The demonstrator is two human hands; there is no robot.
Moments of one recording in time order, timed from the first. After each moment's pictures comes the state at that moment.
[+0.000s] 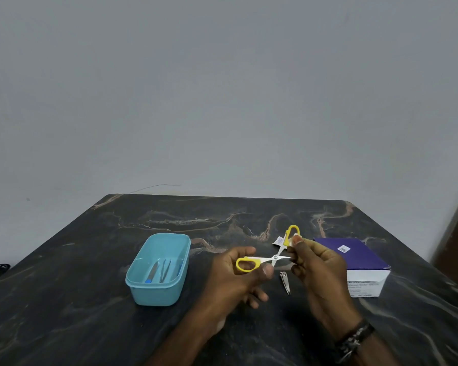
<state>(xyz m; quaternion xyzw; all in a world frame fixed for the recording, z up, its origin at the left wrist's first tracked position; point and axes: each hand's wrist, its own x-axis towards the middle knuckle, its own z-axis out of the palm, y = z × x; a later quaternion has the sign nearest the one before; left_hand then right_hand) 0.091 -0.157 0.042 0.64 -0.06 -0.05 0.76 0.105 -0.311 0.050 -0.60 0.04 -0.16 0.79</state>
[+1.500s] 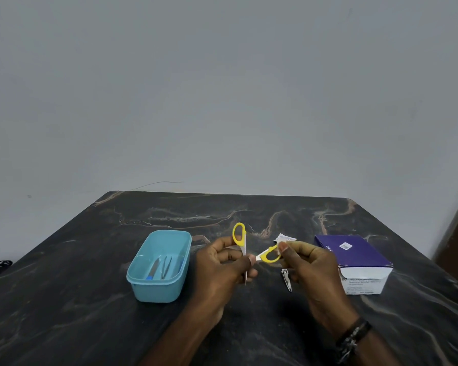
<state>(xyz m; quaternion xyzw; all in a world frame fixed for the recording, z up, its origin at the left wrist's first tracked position) 0.095 -0.151 0.042 0.61 -0.01 0.09 0.79 0.105 -0.308 0.044 -0.68 0.00 -0.13 0.72</state>
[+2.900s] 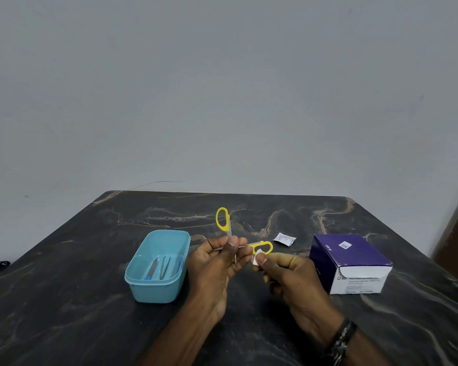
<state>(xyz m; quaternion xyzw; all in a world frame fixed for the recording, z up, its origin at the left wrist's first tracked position) 0.100 -0.153 0.048 0.42 0.04 0.09 0.90 0.100 -0.288 0.036 -0.67 -0.01 0.00 0.74</state>
